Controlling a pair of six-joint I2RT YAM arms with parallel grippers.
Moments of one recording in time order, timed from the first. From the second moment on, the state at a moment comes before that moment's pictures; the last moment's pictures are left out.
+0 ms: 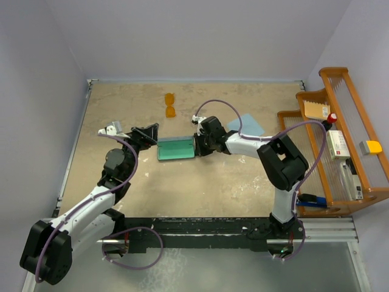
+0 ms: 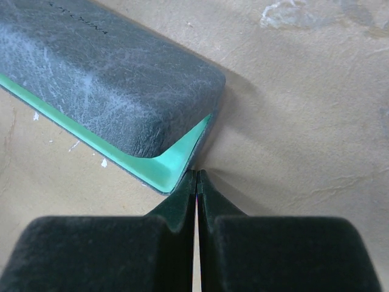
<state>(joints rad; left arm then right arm) -0.41 0.89 0.33 0.69 -0.24 -0.65 0.66 1.90 1.13 -0.10 -0.17 0.27</state>
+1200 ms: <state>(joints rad) -0.43 1.07 0.45 0.60 -0.13 -0.63 0.68 1.64 1.02 -0.09 -0.04 0.30</state>
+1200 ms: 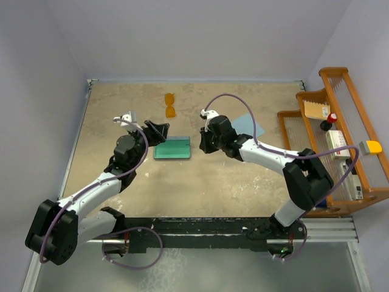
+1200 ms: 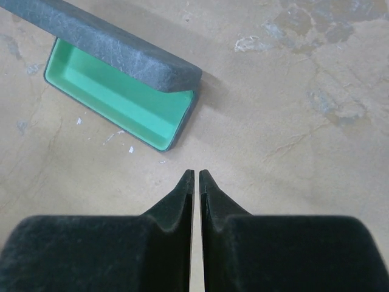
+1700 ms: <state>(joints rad) -0.62 1.27 0.66 0.39 -0.11 -0.51 0.46 1.46 0.80 -0.10 0.02 0.39</state>
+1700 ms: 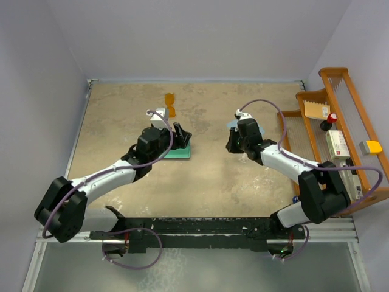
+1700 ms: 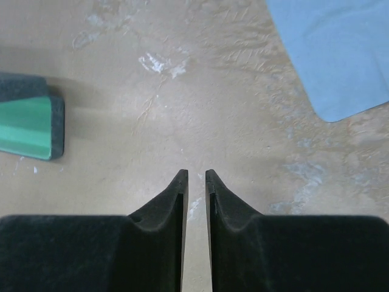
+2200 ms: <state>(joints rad) -0.70 1.44 0.77 0.33 -0.11 -0.46 0.27 1.47 0.80 -0.09 0.12 0.44</state>
